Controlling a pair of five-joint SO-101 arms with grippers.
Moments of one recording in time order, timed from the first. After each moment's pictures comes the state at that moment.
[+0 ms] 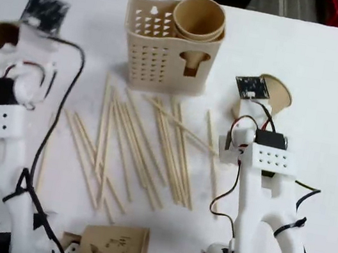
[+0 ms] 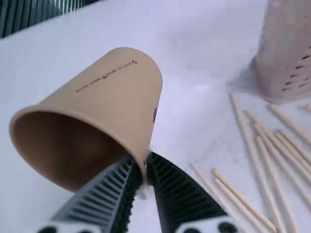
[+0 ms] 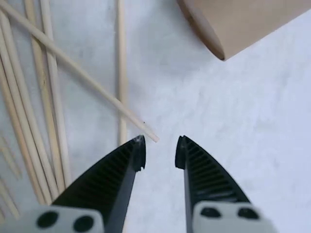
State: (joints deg) left arm -17.3 -29.5 23.2 62.3 -25.1; right arm -1.2 -20.3 40.1 60.2 14.5
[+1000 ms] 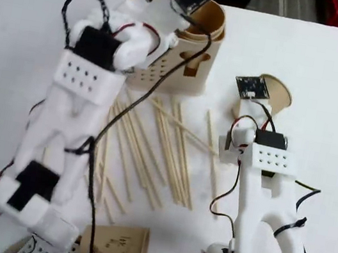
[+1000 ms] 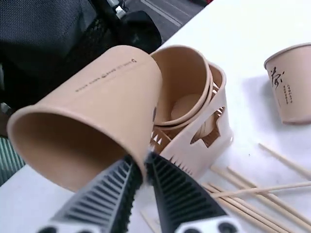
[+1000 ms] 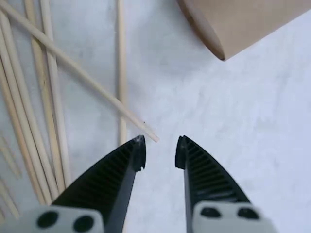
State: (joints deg) left arm 15.6 4.6 -30.4 75.0 -25.5; right arm -1.2 -20.3 40.1 60.2 14.5
